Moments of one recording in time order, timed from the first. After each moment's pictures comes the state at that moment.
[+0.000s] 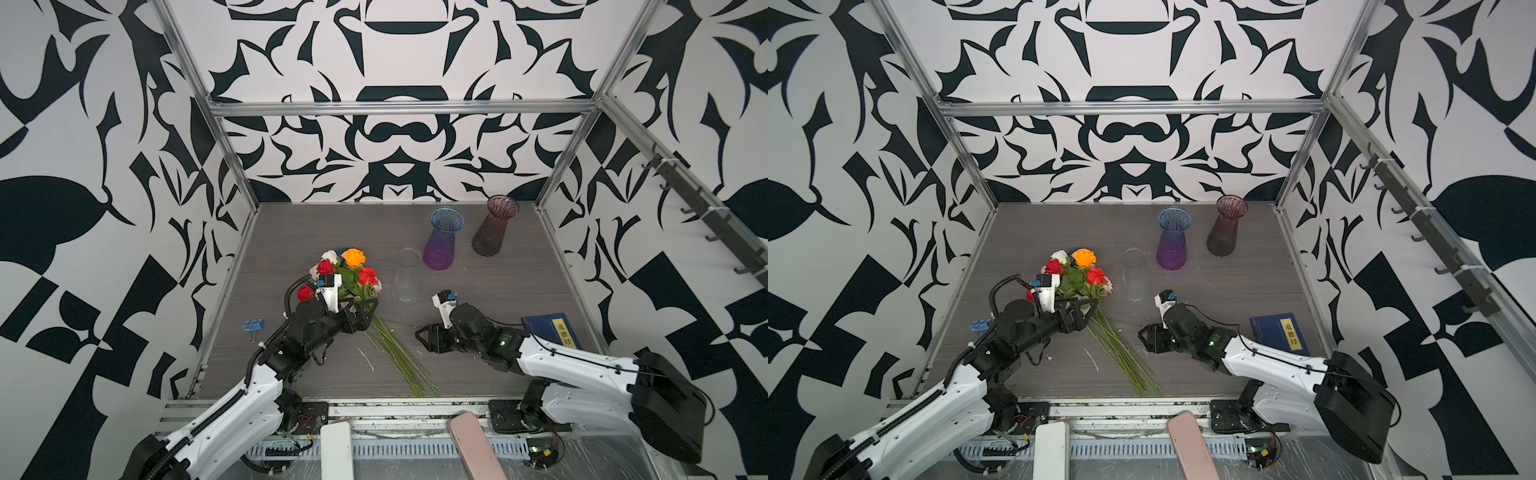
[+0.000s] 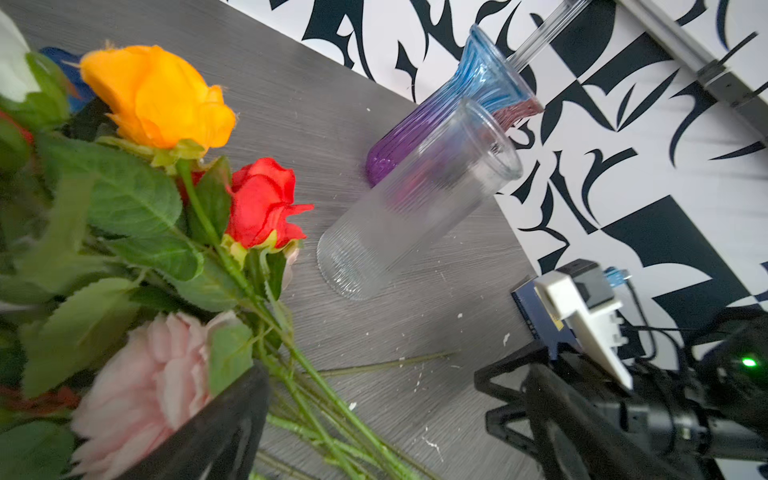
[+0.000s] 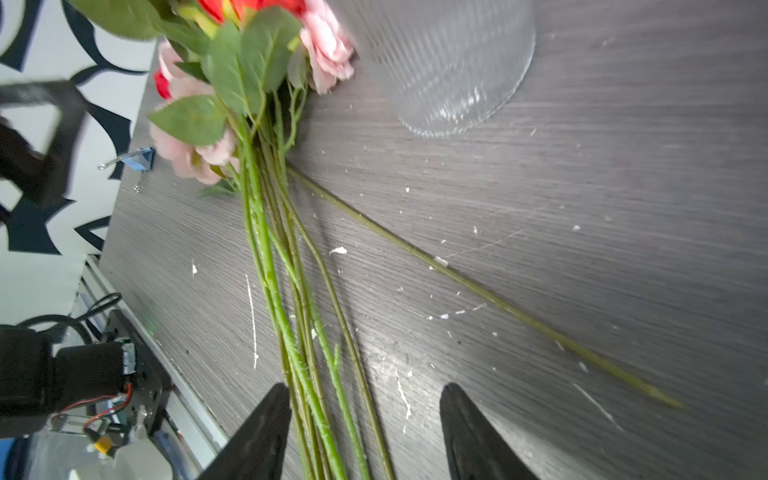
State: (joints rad) left arm -0.61 0.73 0.31 0.13 0.18 -0.66; right arm 0.89 1.15 0.46 -0.06 -0.11 0.75
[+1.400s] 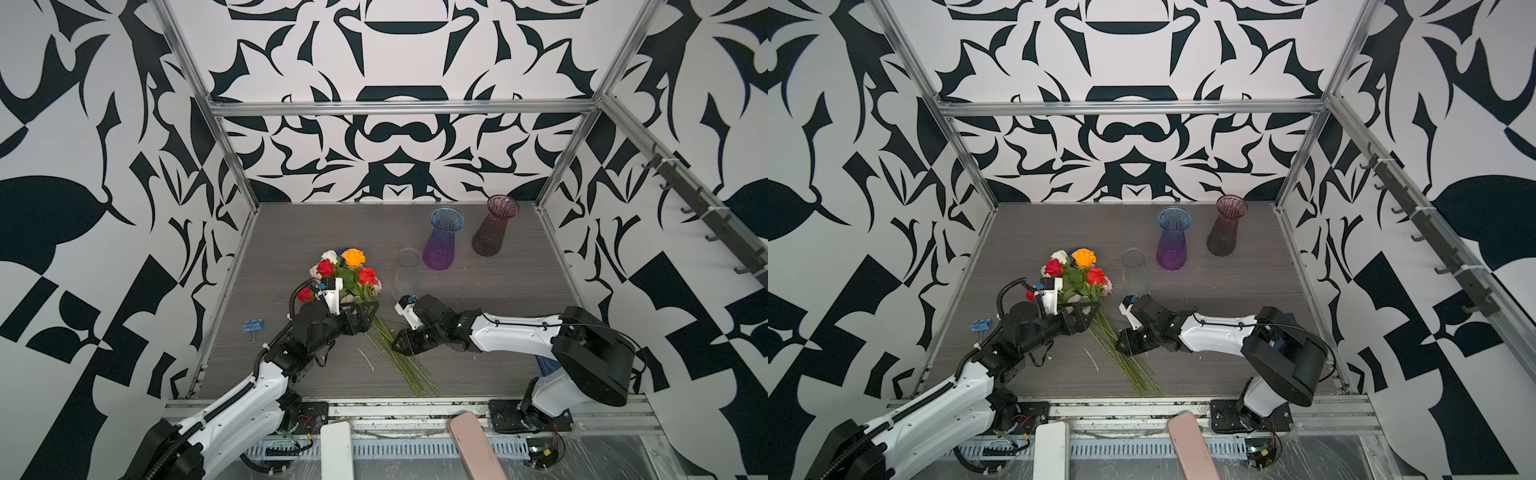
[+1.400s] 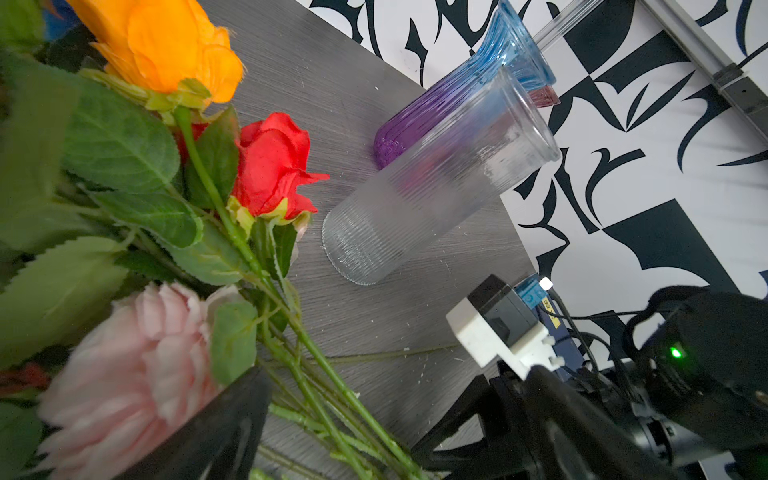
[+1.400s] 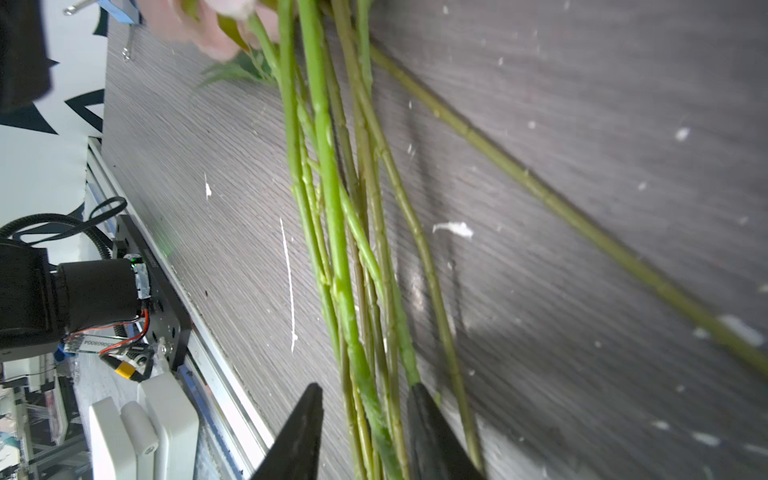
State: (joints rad) left arm -0.59 0.81 0.24 0.24 0.21 -0.71; right arm 0.94 1.55 0.71 -0.07 -0.35 0.67
